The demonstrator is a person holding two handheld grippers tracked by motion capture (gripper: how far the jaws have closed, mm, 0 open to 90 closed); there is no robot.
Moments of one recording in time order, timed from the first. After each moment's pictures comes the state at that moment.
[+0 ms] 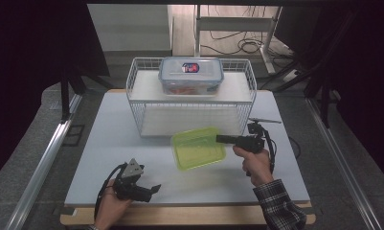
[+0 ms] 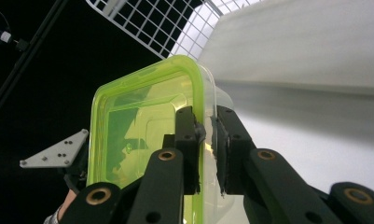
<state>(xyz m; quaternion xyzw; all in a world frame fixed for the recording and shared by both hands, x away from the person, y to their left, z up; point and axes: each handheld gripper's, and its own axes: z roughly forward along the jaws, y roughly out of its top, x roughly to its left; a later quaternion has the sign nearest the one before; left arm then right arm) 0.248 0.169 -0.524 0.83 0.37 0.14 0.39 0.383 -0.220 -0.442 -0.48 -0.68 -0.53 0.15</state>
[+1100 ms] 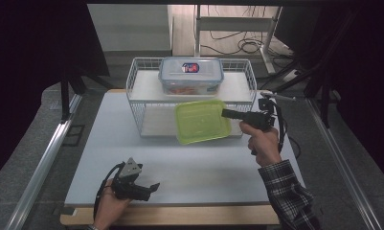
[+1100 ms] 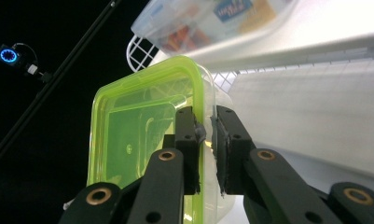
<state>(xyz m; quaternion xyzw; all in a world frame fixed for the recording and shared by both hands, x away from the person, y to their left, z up) 0.248 0.173 -0.522 0.82 0.38 0.14 0.40 0.401 -0.224 -0.365 -0.47 -0.66 -0.57 0.11</state>
